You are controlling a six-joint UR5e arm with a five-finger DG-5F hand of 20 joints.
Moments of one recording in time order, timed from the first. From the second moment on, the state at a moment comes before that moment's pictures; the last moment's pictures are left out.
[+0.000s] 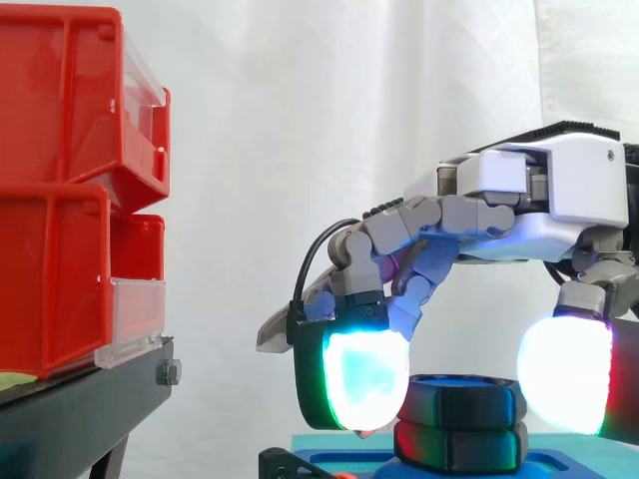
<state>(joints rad) -0.03 -2.35 -1.02 -2.87 -2.15 -1.53</state>
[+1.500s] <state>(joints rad) -0.04 -2.35 -1.02 -2.87 -2.15 -1.53</state>
